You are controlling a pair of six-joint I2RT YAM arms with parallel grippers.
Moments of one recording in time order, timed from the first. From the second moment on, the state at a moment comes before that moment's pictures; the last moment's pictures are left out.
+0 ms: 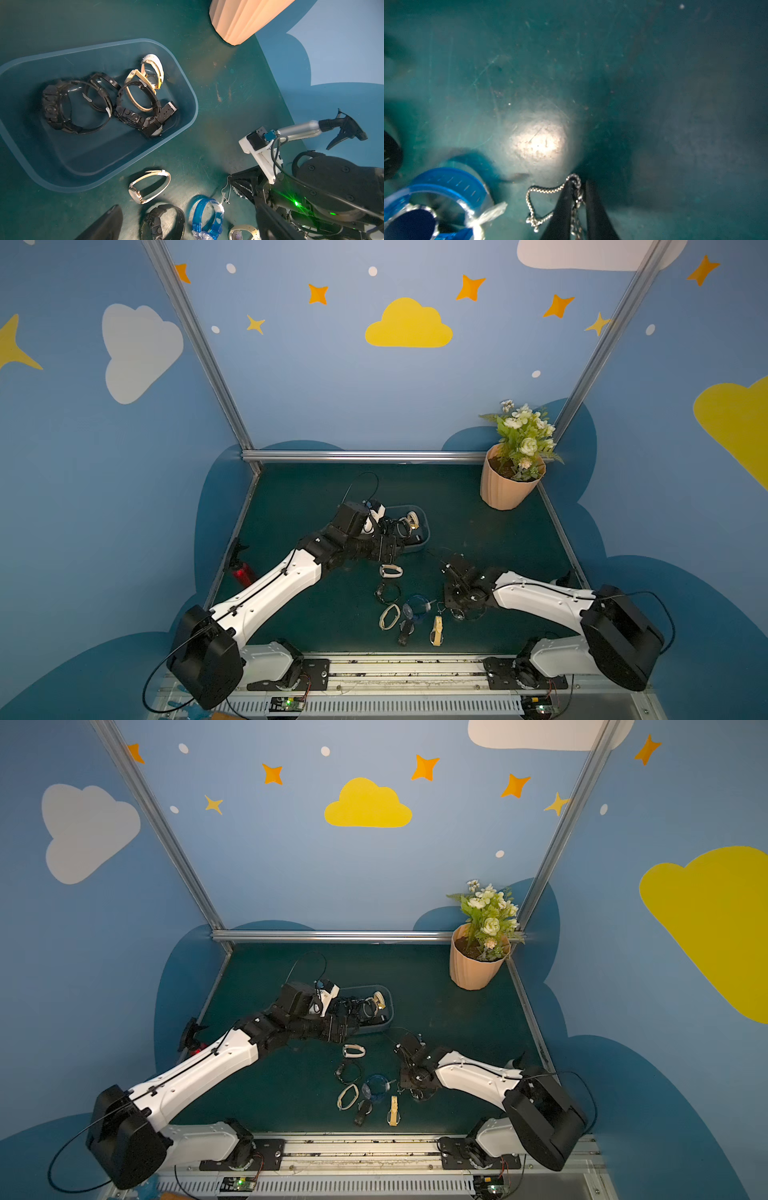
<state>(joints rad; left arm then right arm) -0.60 1.29 1.00 -0.46 0.27 -0.43 0.83 1.37 0.63 -0.55 0.07 0.78</state>
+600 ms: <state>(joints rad) -0.60 1.29 1.01 -0.48 0.25 -0.42 0.83 1.33 0.76 -0.57 0.18 0.69</state>
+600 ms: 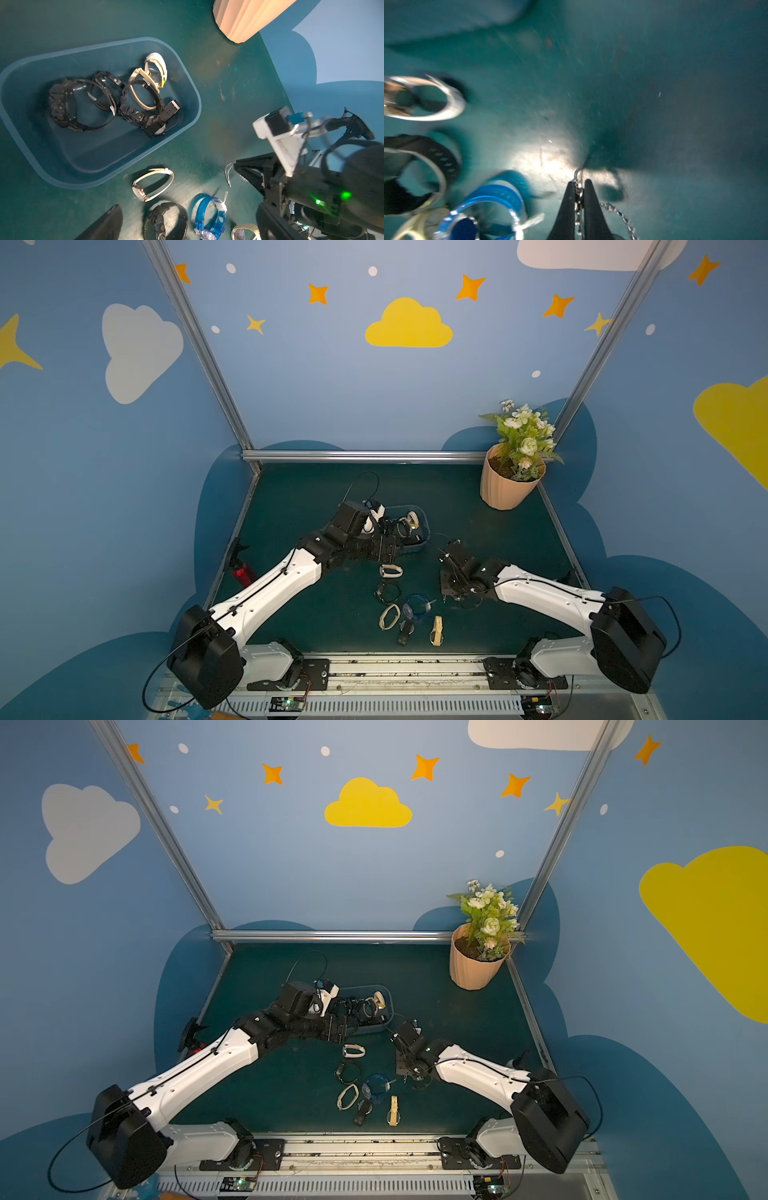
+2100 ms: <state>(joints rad) -0.60 1.26 1.02 -0.53 0.14 -0.41 0.70 1.79 1.31 -0.29 0.15 0.31</state>
